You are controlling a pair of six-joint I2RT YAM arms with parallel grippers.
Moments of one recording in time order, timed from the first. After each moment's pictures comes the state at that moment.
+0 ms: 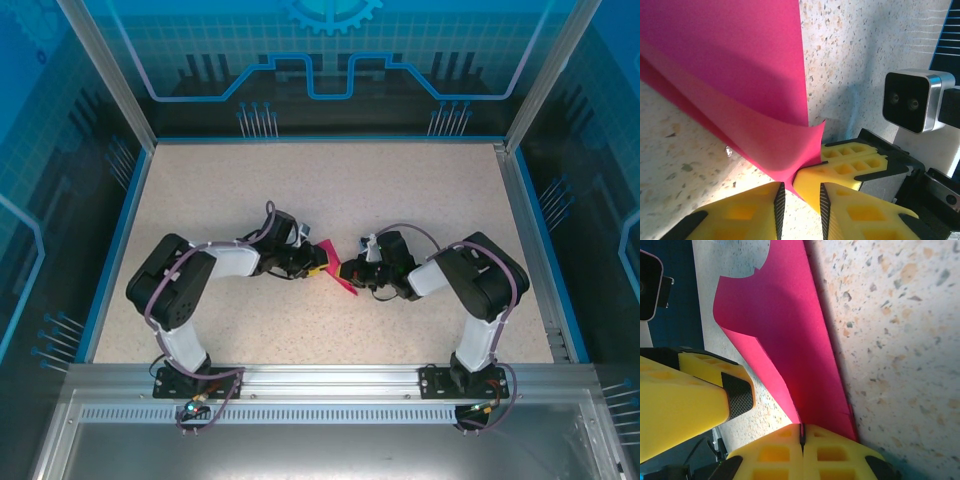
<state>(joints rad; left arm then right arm) -0.48 1.77 0.82 0.10 0.61 -0.98 0.51 1.83 0.56 0.59 -0.62 0.99</state>
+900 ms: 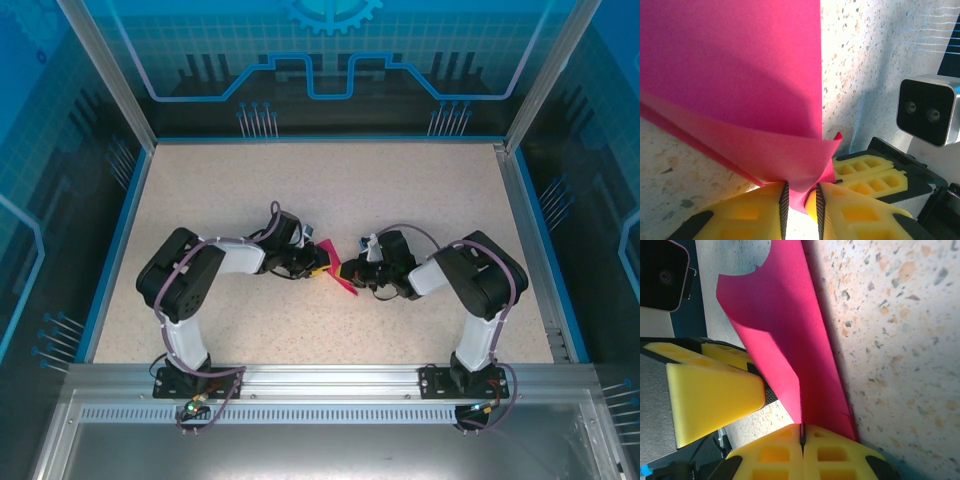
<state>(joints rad) -0.48 1.84 0.85 0.11 0.62 -0.97 0.50 1.84 0.56 0.60 -0.65 0.99</state>
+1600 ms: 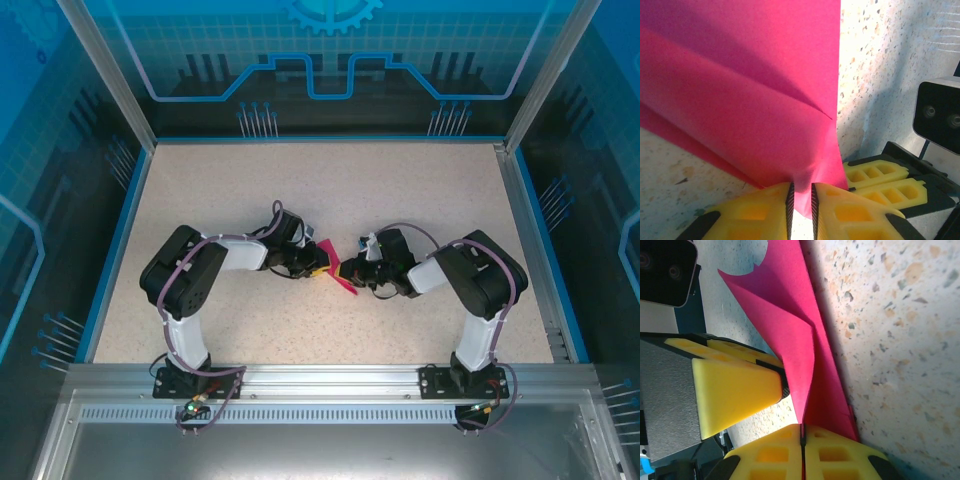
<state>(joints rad) -0.48 1.87 0.90 0.02 0.60 -0.95 0.50 1.85 0.59 0.56 -0.67 0.99</state>
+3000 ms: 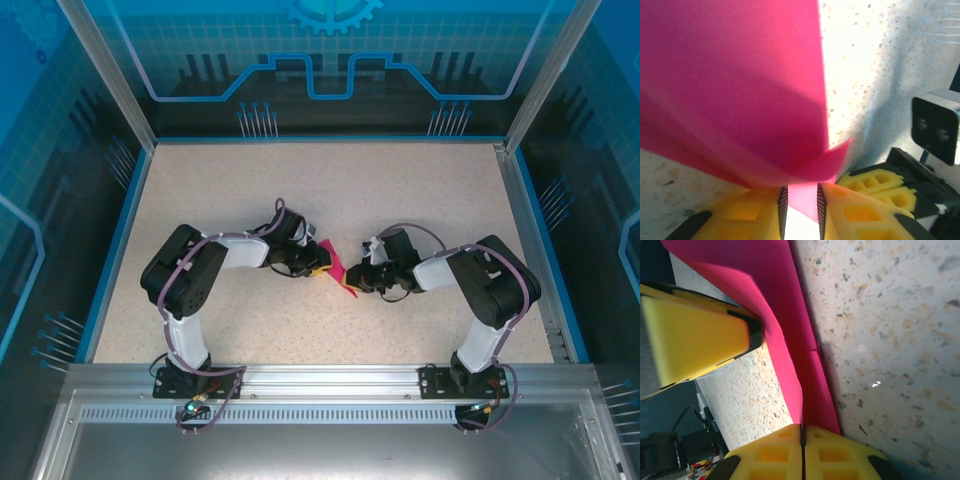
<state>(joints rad) -0.48 1.87 0.93 -0.03 0.61 -0.90 0.46 1.76 0.60 0.27 -0.72 0.82</state>
